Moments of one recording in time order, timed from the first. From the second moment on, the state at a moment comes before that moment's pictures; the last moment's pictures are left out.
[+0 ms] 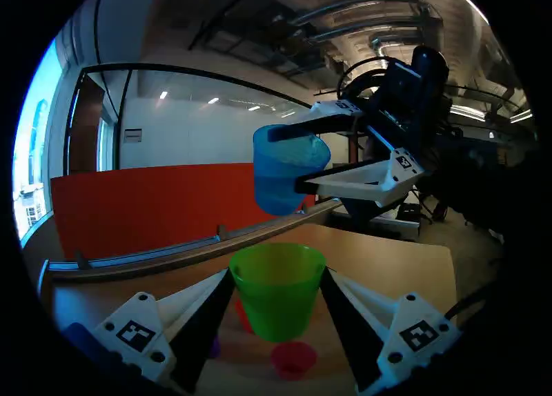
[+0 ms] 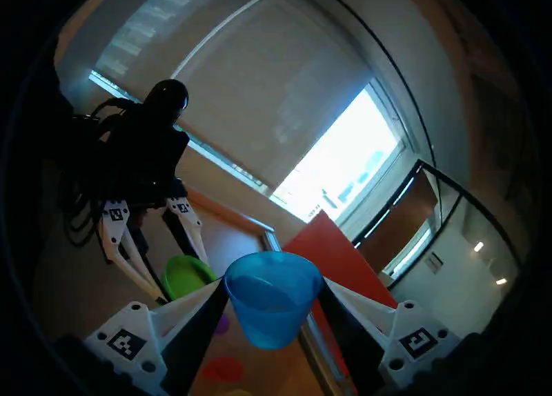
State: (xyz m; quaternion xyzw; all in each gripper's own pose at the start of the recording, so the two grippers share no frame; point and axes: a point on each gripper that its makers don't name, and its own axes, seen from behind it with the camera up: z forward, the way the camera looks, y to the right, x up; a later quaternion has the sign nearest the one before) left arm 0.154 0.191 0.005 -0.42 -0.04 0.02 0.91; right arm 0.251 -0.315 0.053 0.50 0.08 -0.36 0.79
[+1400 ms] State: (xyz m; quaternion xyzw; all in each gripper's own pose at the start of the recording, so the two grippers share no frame) left arm 0.157 0.195 0.001 -0.42 -0.04 0.02 0.91; right arm 0.254 -0.327 0.063 0.47 0.12 -0.47 0.74
